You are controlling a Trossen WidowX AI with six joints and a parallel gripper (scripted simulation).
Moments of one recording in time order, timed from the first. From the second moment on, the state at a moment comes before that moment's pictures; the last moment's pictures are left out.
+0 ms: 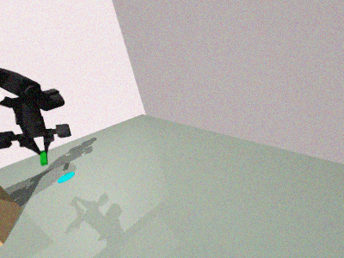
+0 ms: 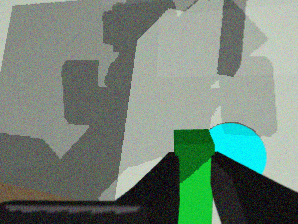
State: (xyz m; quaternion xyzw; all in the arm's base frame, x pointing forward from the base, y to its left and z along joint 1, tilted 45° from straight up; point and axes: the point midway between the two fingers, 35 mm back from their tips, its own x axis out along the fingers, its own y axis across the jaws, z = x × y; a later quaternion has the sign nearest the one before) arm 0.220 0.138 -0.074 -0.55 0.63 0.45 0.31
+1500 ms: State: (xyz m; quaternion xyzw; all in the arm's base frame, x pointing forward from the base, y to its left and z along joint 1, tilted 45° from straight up) arm 0.217 0.132 -0.078 -0.45 0.59 0.56 0.38
